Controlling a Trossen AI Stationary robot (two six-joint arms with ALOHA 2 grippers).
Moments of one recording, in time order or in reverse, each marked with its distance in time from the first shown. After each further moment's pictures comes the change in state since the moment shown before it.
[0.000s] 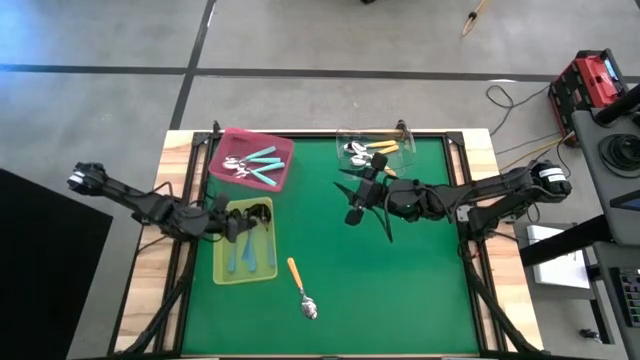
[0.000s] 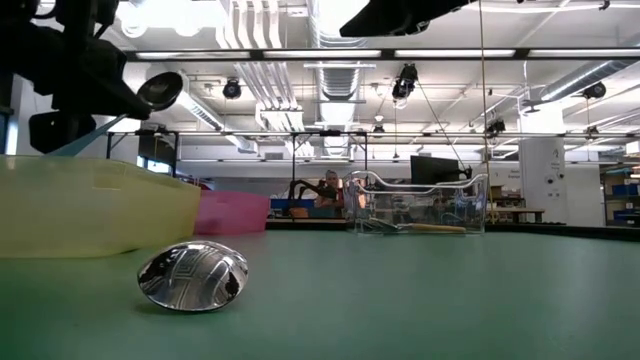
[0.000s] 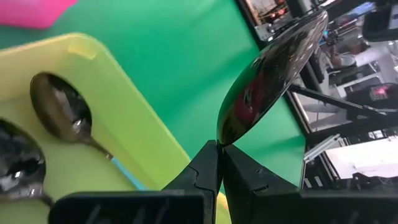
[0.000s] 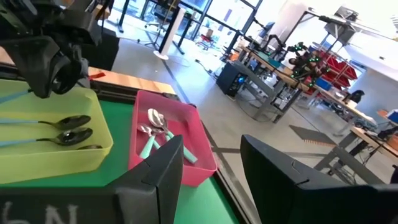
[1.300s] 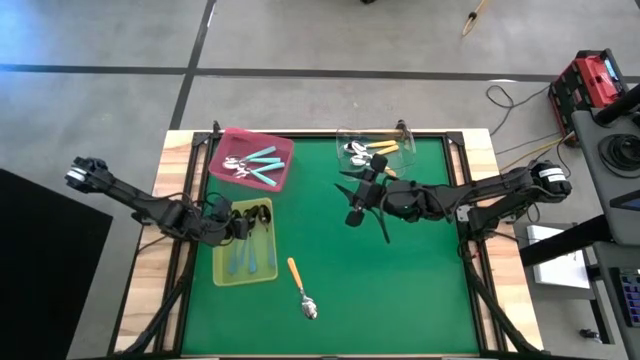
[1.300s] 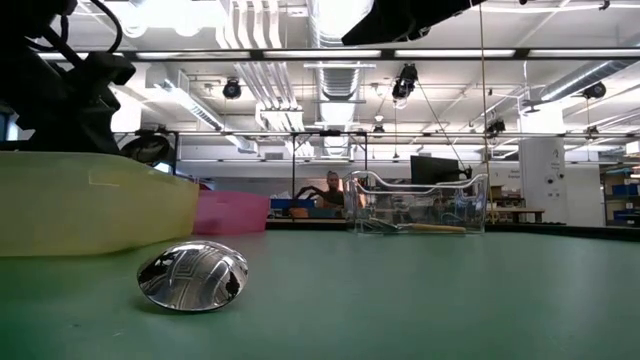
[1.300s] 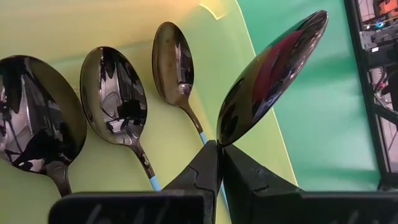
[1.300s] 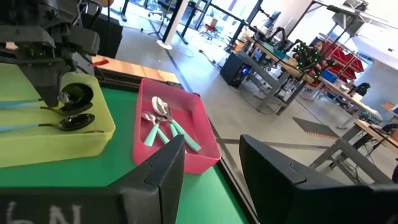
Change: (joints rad) left arm -0.015 0.213 0.003 -0.172 -0.004 -0.391; right arm 0.000 0.000 0.000 -0.061 0.001 0.029
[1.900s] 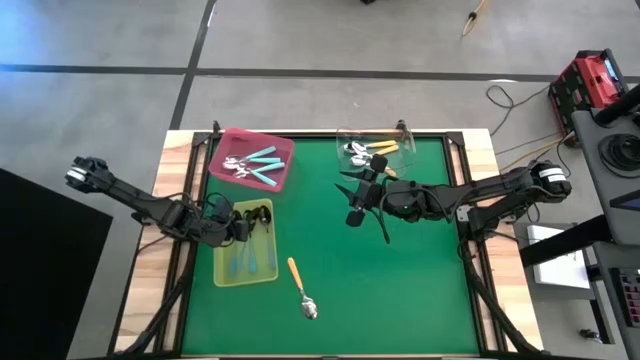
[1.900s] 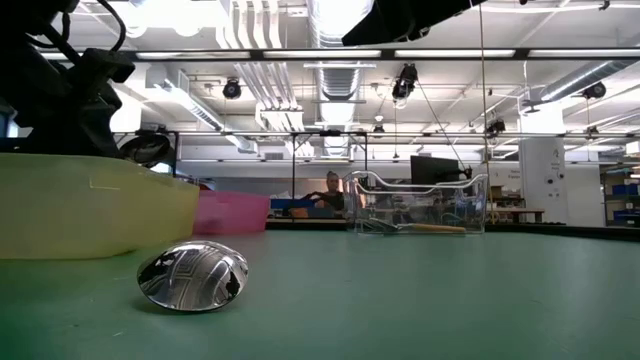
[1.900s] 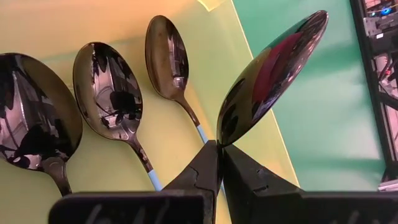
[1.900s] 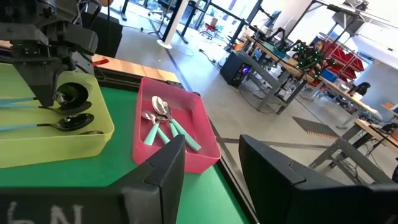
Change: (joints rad) left arm 0.000 0.008 0.019 -0.003 0.015 0.040; right arm 0.000 0.000 0.000 -0.001 0.000 0.001
